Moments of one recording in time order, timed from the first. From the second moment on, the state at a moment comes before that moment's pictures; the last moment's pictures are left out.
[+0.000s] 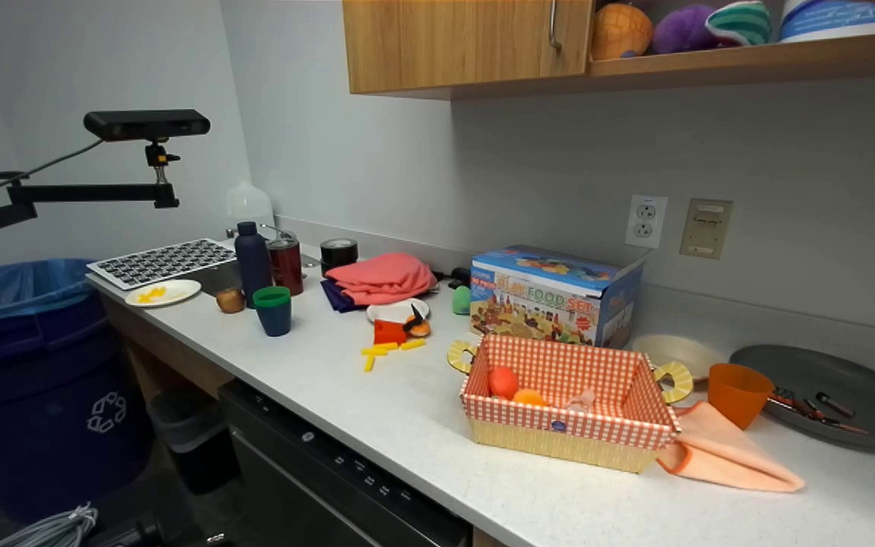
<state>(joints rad) -0.42 -0.14 -0.43 -1.27 0.65 1.33 -0.31</state>
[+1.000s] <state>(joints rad) -0.34 -0.31 -0.21 -1.52 0.77 1.83 -0.05</state>
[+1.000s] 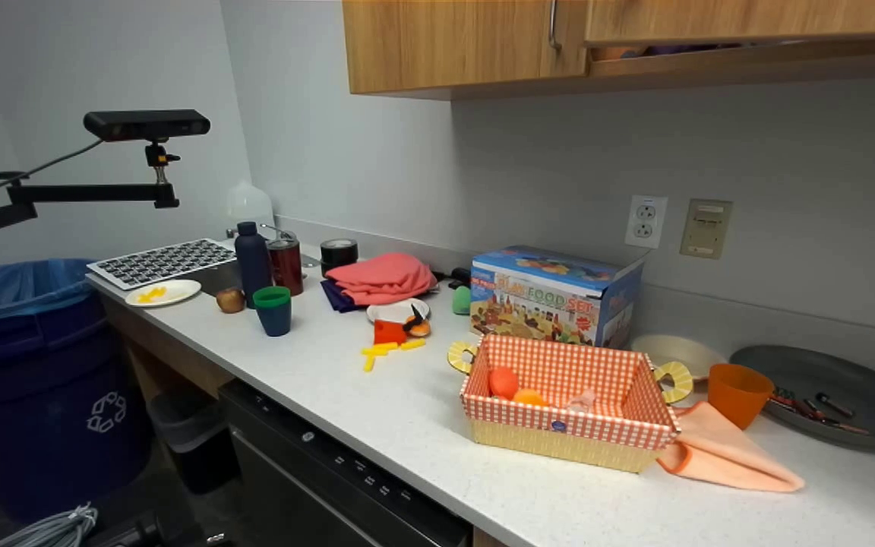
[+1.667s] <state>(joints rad) -0.19 -0.35 -0.14 -1.73 0.75 2.14 0.02</state>
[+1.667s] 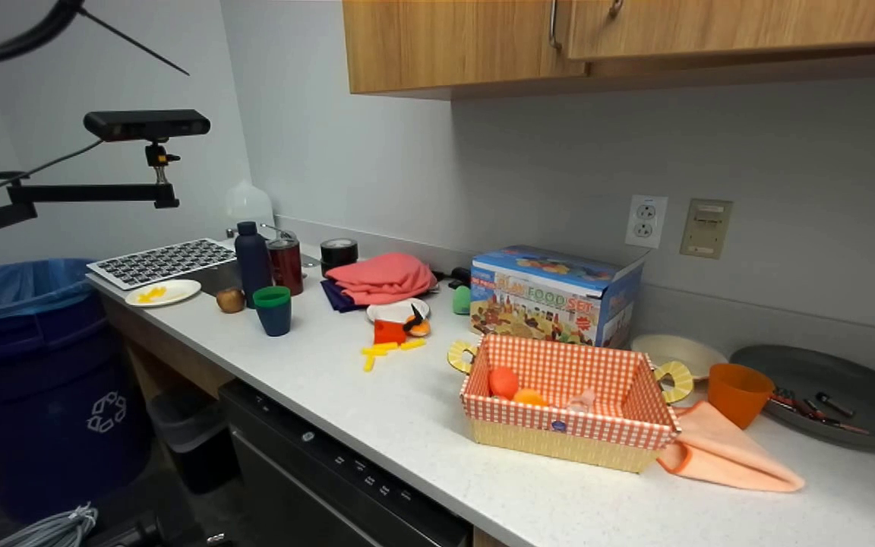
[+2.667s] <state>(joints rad) -0.09 -0.37 -0.06 -1.89 0.74 2.63 0.06</state>
